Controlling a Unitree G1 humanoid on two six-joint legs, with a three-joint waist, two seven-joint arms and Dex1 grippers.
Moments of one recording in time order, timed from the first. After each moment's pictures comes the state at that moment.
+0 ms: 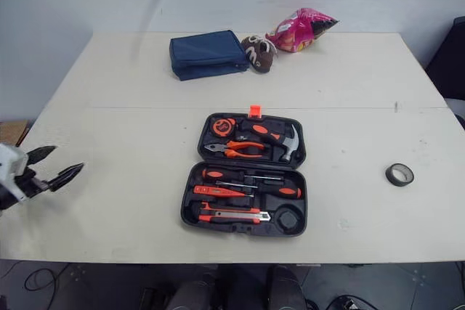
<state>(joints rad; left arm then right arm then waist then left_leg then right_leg) -0.23 0.89 0.49 0.71 -0.34 -0.19 -0.94 0.72 -0.39 -1.06 0.33 0.53 -0.54 0.87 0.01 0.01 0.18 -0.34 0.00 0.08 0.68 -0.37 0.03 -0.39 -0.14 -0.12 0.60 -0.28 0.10</state>
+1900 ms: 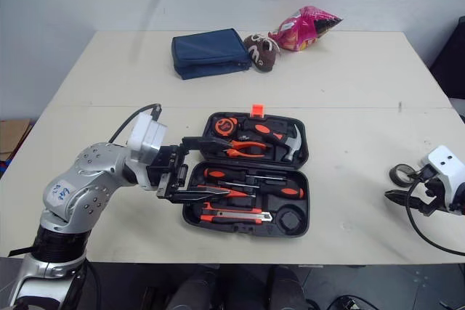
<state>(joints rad) -0.46 0.57 -0.05 -0.38 -0.70 0.52 -1.04 -0.24 -1.12 -0.18 0.54 0.24 0.28 1.13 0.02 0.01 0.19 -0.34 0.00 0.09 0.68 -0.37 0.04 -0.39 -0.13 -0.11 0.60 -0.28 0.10</state>
